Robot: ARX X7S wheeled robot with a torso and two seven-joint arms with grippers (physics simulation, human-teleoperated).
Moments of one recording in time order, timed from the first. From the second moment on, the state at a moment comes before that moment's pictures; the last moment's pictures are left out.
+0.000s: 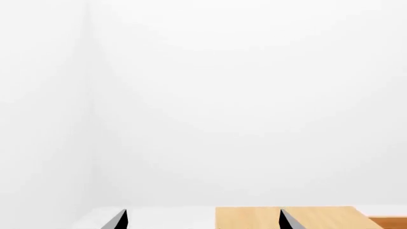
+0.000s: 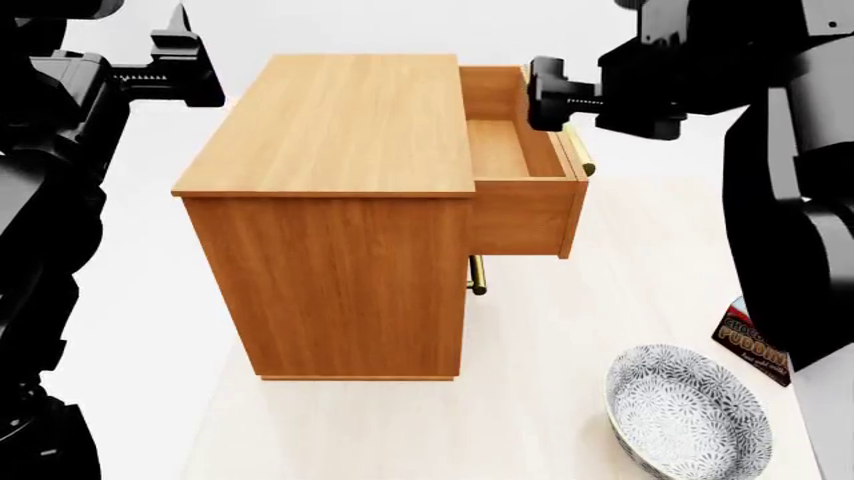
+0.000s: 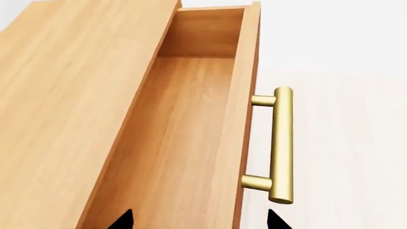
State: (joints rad) left arm -0.98 -0.39 -0.01 0.25 -0.40 -0.89 -0.12; right arm 1.89 0.10 -0.13 1.31 0.00 1.25 -0.44
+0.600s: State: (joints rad) left arm -0.99 -0.39 -0.01 0.26 -0.41 -0.93 -0.14; right arm 1.84 0.11 -0.11 1.31 0.00 1.27 -0.40
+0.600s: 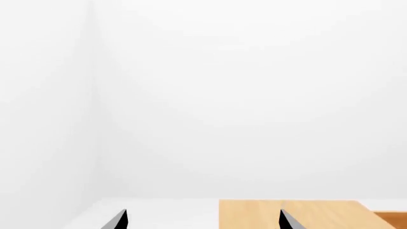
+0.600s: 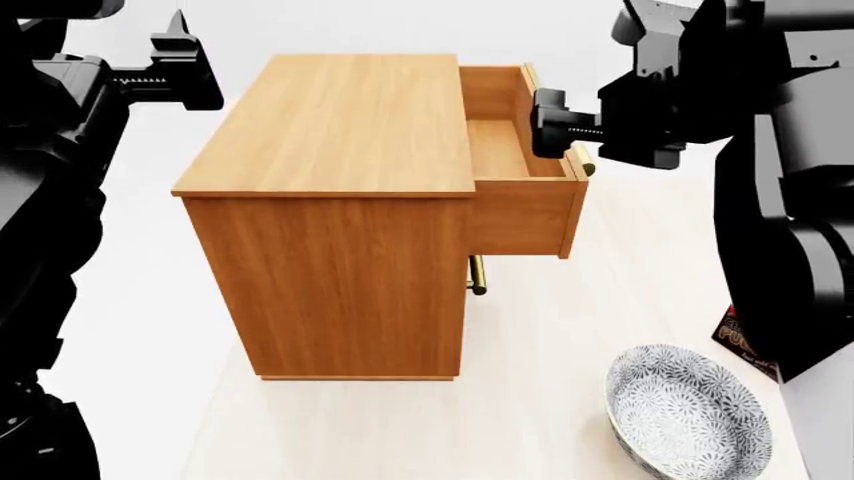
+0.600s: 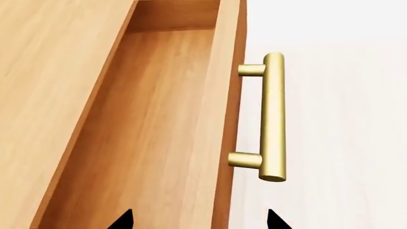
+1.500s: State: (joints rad) left arm -1.00 -0.40 -0.01 0.26 -0.43 -0.96 -0.15; right arm 1.79 0.20 -0.01 1.31 0.04 1.28 -0.25
